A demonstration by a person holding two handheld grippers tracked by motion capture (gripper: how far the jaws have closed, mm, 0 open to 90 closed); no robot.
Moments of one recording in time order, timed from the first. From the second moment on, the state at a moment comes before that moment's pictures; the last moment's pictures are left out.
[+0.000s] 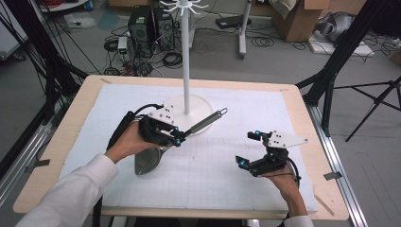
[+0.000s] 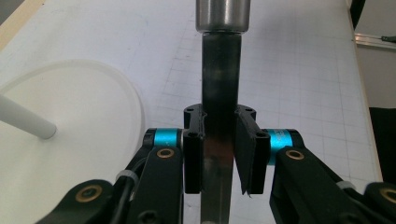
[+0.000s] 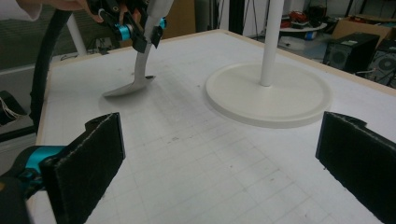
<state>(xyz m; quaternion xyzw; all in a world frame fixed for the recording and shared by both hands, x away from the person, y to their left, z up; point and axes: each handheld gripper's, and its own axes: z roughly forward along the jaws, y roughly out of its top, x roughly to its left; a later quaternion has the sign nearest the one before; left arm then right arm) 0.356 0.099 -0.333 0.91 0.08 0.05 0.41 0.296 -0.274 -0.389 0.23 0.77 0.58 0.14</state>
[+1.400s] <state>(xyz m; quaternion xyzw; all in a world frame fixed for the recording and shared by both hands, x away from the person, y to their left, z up) 0.342 0.093 -0.296 0.84 0.10 0.07 0.54 0.309 -0.231 -0.312 0.18 0.73 0.65 0.13</state>
